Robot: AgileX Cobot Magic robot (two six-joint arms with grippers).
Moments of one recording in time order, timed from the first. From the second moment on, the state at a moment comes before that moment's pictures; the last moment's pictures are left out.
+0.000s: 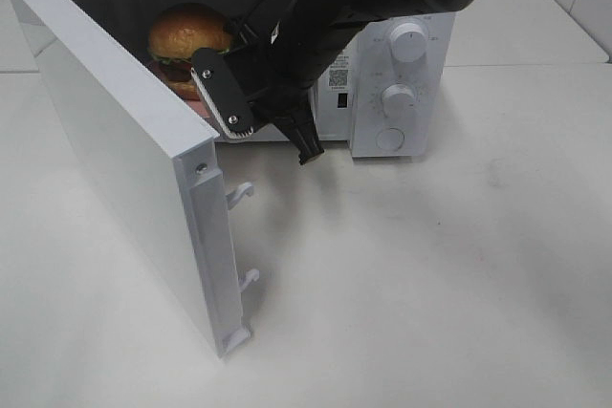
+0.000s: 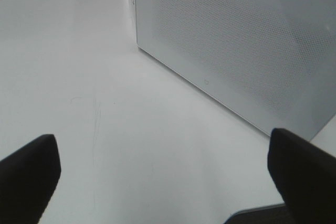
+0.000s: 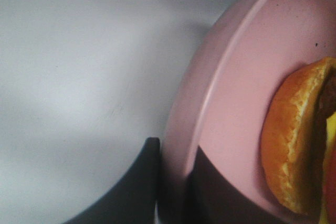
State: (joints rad) left arm -0.09 0.00 -0.50 -0.13 1.05 0.06; right arm 0.63 2.13 -1.61 0.18 0.49 -1.62
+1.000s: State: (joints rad) left arm -0.09 0.00 -0.50 -0.13 1.05 0.06; right arm 0.62 1.79 -1.17 0.19 0.43 -1.67
